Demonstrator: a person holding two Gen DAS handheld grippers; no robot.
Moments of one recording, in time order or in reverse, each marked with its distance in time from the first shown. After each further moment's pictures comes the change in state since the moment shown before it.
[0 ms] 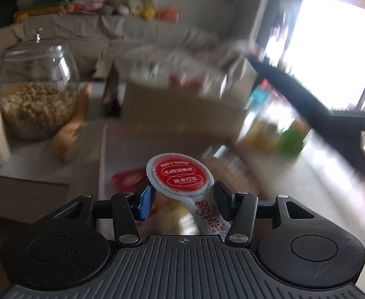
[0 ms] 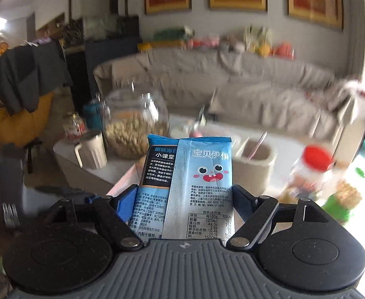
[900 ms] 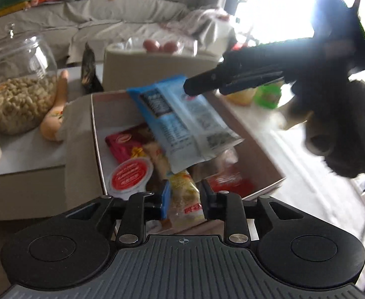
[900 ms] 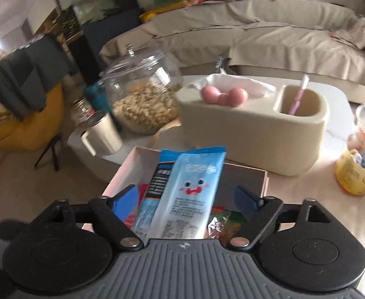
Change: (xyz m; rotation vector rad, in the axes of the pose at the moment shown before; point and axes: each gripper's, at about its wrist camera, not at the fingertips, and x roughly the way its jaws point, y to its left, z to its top) left arm -0.025 0.006 -0.022 0.104 0.111 -0.121; right arm 0.092 -0.030 -0.011 0.181 0.172 0.177
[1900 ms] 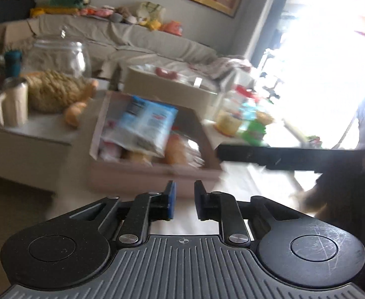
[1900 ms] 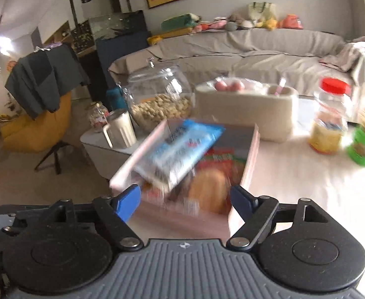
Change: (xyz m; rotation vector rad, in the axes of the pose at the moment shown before) left arm -0.093 -0.080 -0.081 -0.252 -0.251 0.024; right arm -0.128 0.050 -0.145 -0.080 -0.179 -0.085
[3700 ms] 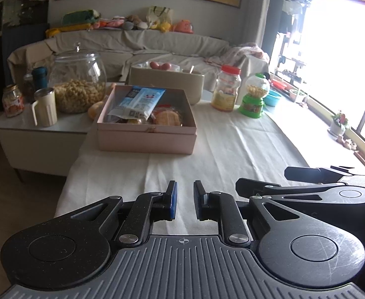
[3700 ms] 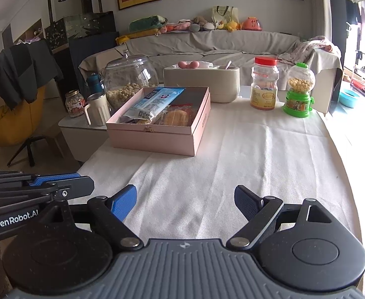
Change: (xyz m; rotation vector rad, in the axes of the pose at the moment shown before) left arm -0.070 -0.106 -0.064 0.121 0.020 0.221; right arm -0.103 0.016 -0.099 0.013 -0.023 -0.169
